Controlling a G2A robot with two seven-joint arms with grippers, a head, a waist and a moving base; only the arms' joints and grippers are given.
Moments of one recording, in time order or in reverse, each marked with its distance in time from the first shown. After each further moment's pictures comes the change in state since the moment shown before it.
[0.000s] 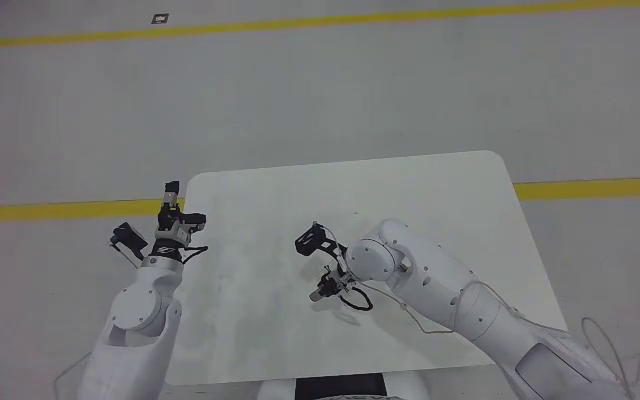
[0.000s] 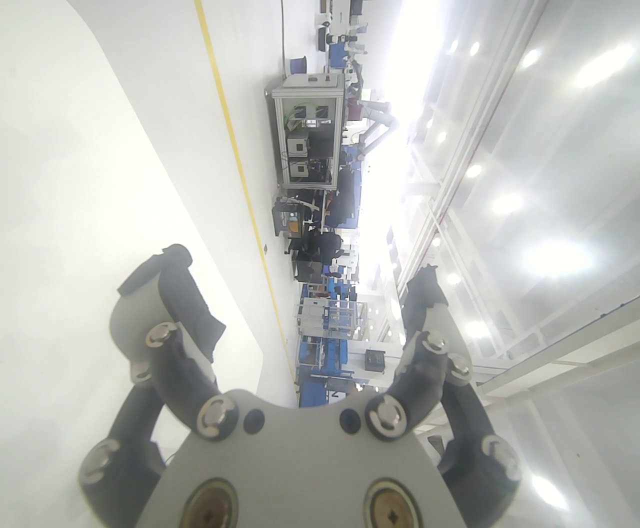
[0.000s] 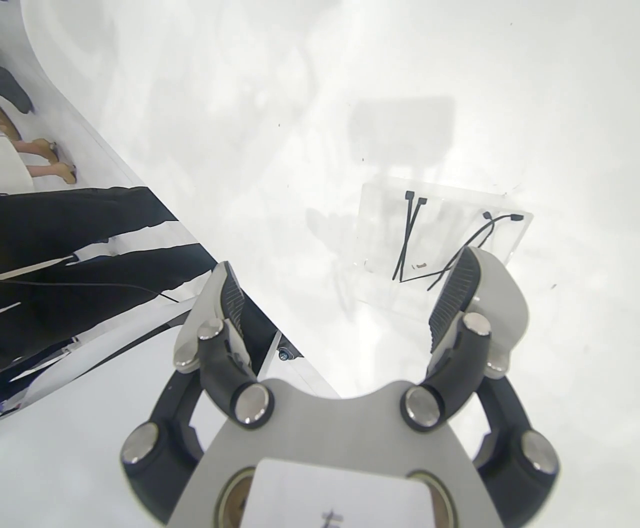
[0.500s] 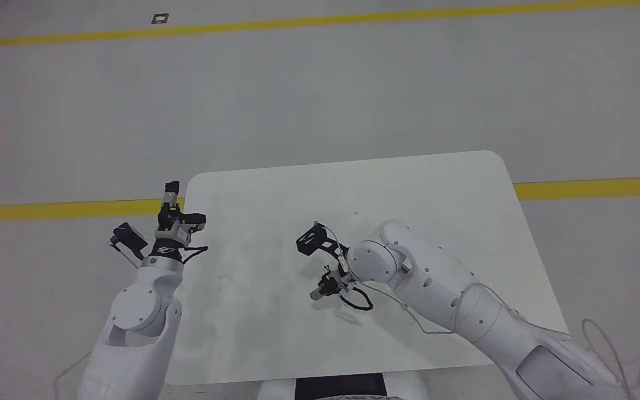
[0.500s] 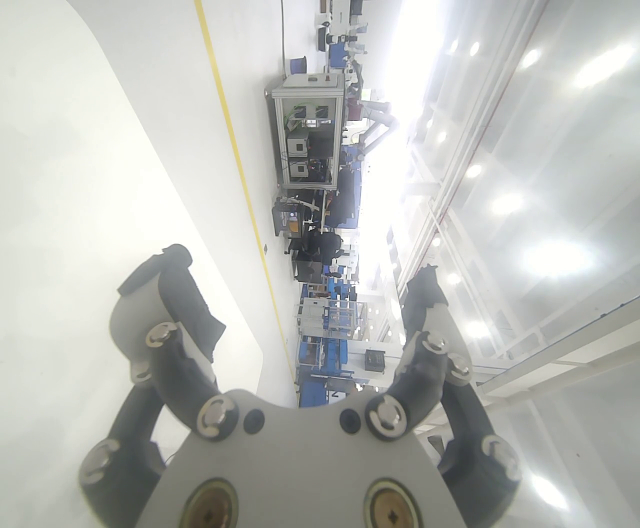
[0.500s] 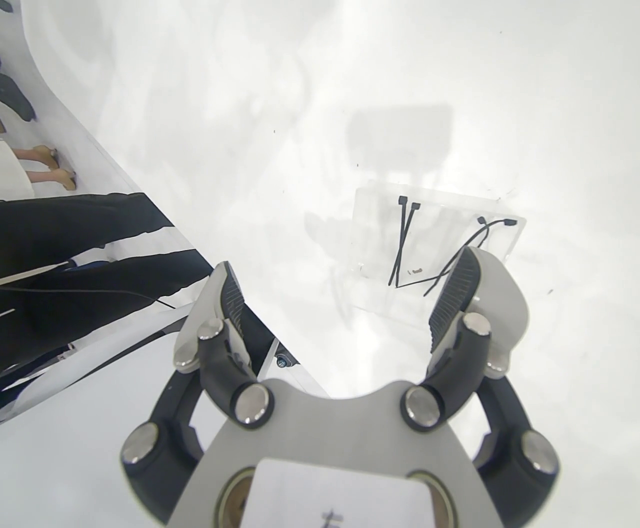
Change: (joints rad) left arm 0.000 0.000 0.000 0.000 0.000 0.000 0.000; right arm -0.022 0.005 0.010 0.006 -0.014 -0.017 -0.045
